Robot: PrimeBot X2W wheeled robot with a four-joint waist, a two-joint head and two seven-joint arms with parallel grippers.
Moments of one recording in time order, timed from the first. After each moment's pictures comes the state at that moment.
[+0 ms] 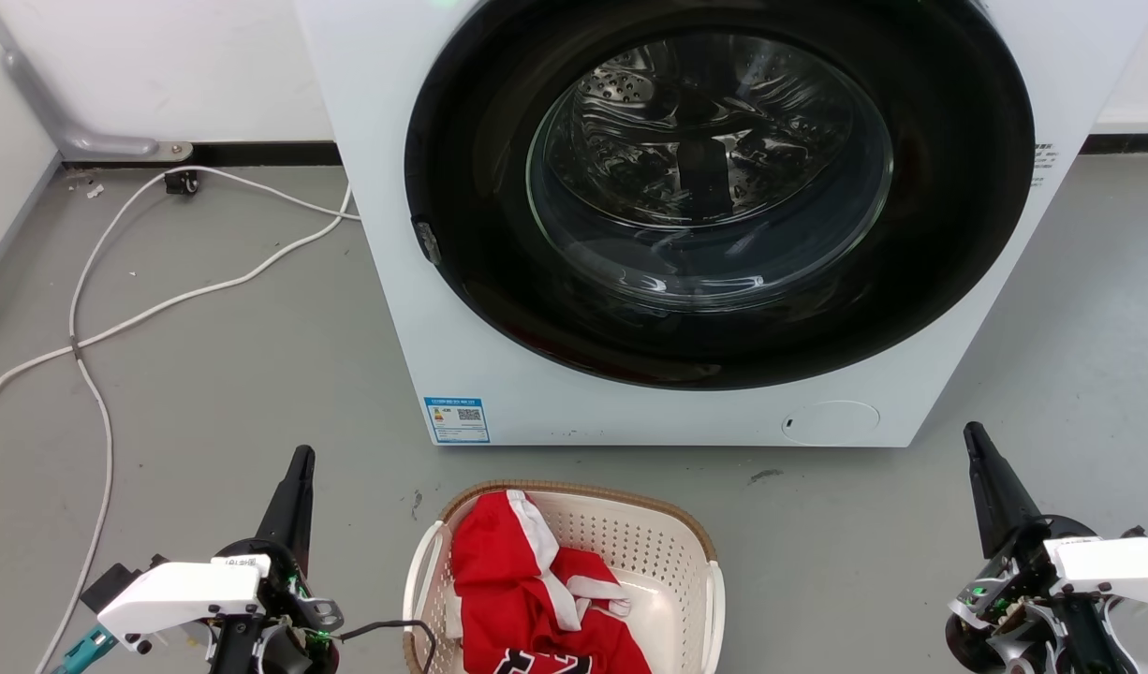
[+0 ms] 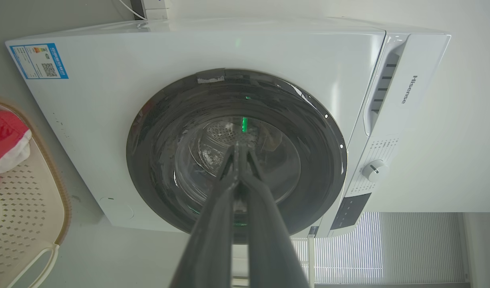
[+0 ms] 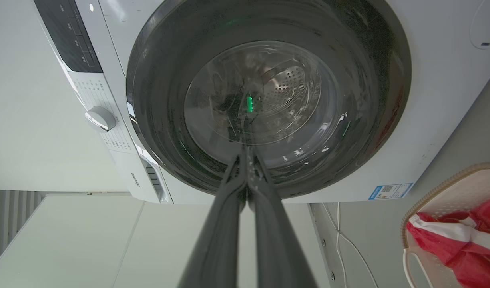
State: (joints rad) left arm -0.10 0.06 0.10 0.25 -1.62 -0.13 0.10; right arm -0.10 -0.06 -0.10 0.25 1.62 0.13 0.11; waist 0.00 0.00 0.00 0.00
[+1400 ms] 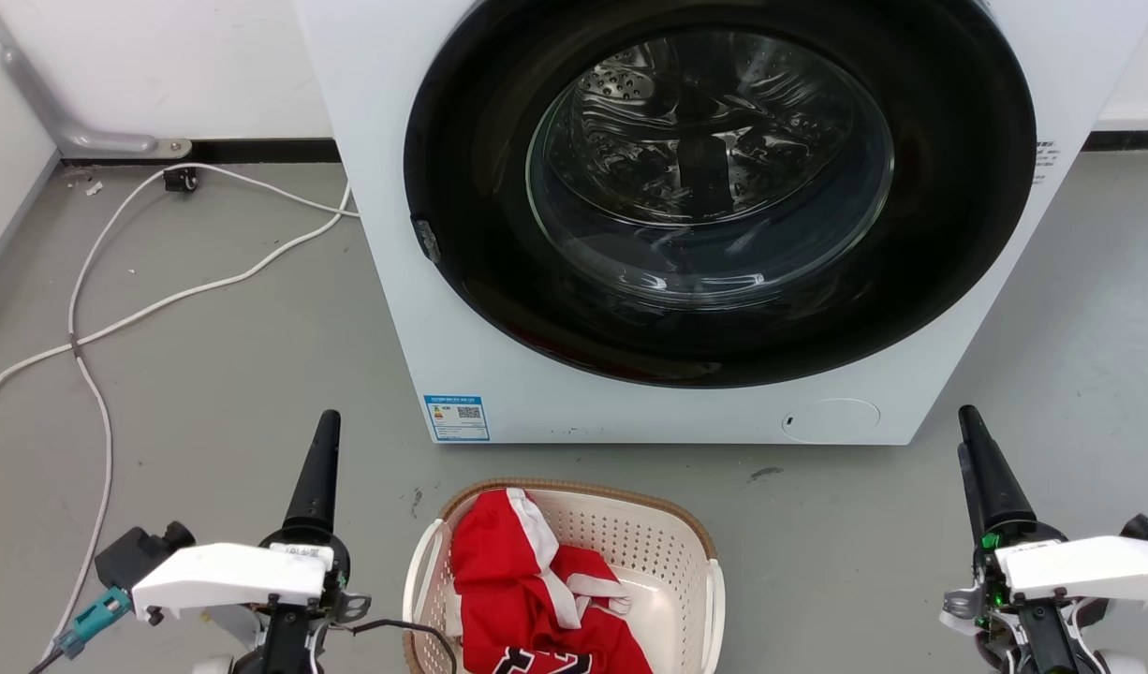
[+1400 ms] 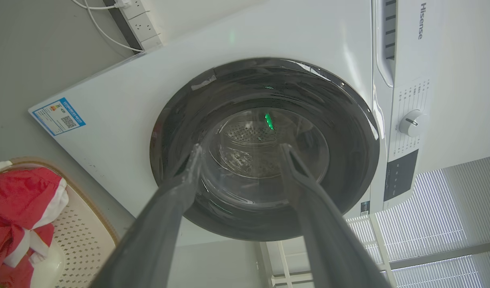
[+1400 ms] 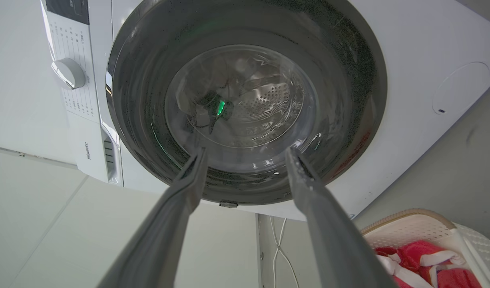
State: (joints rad) left arm -0.10 0.05 0.03 0.19 -1.32 -0.13 0.00; right arm -0.08 -0.06 -0.06 0.21 1.33 0.13 0.00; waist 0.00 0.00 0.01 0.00
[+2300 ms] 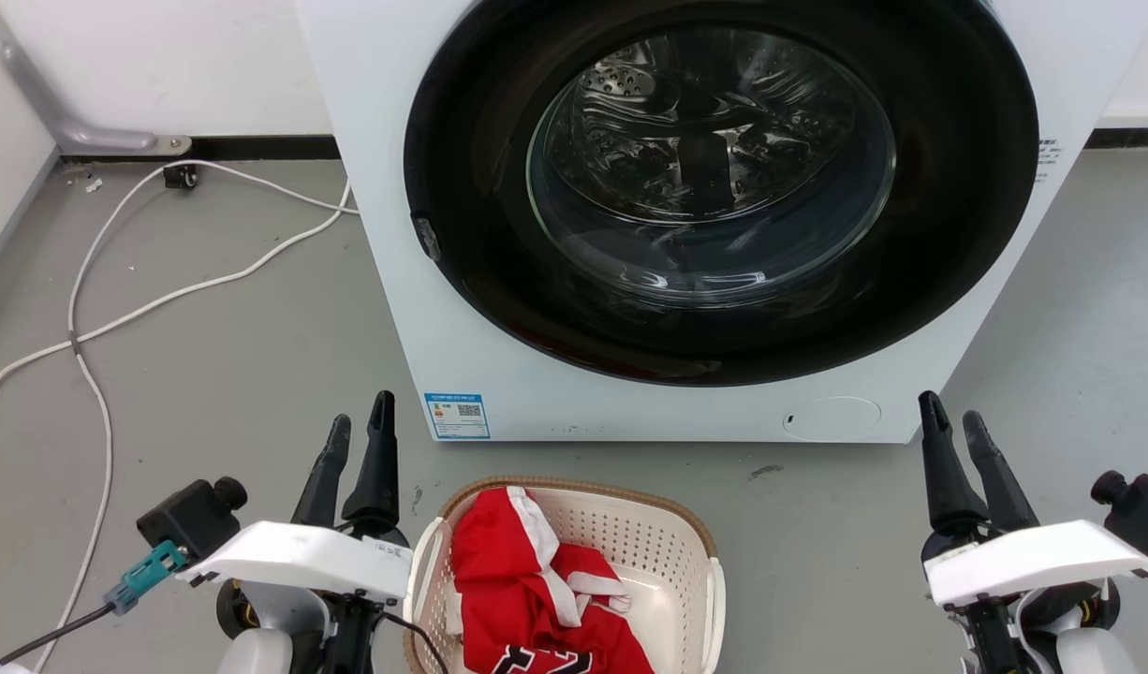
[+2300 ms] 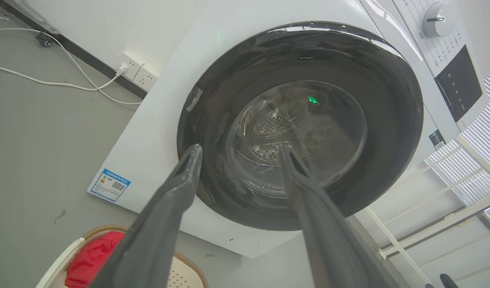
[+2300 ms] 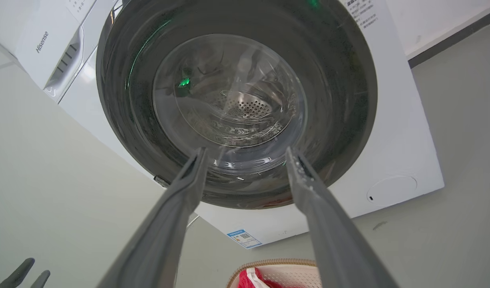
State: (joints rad) left arm -0.11 0.05 -0.06 0.14 -0.81 -0.09 -0.09; right arm -0.08 -0.05 -0.01 0.14 0.72 0.13 -0.09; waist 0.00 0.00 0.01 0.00
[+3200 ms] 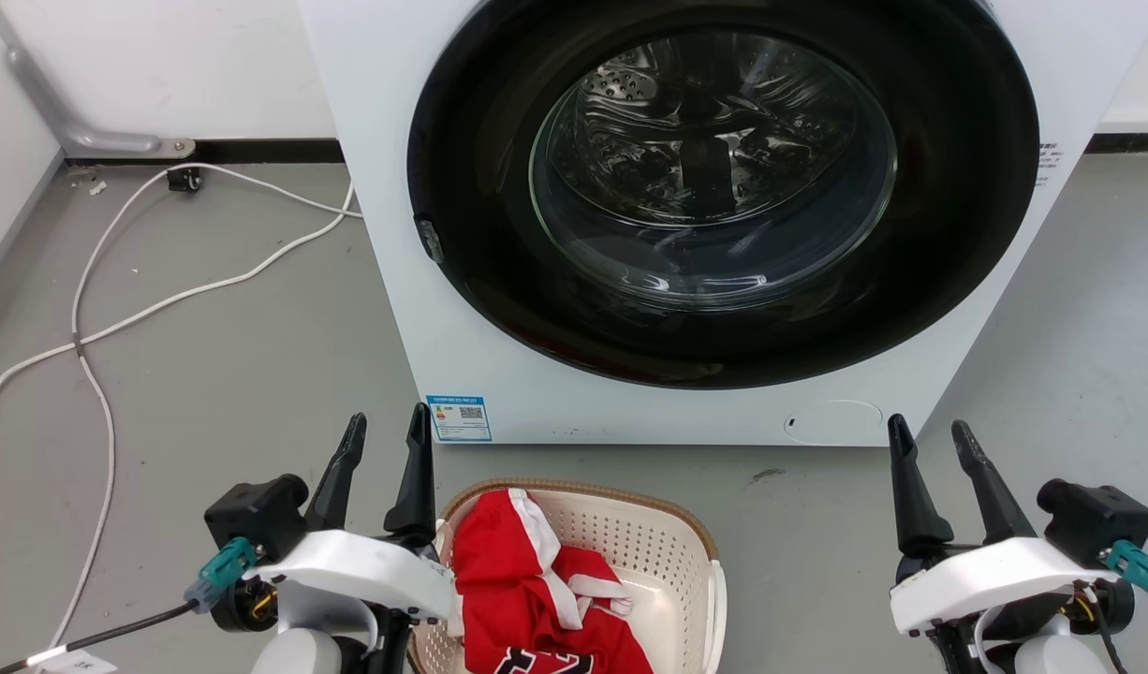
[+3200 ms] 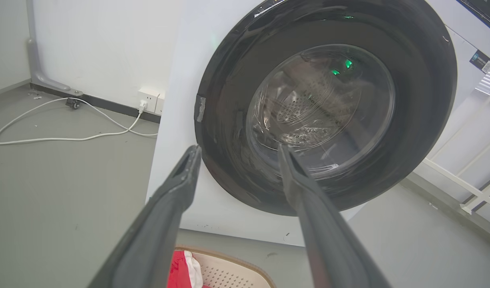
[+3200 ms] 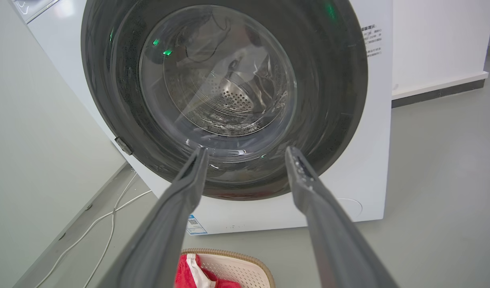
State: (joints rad) left arm -0.12 0.05 -0.11 0.18 -0.46 -0.06 -0.16; right arm -0.08 -0.05 0.02 0.20 0.37 0.13 -0.17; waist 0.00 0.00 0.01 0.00
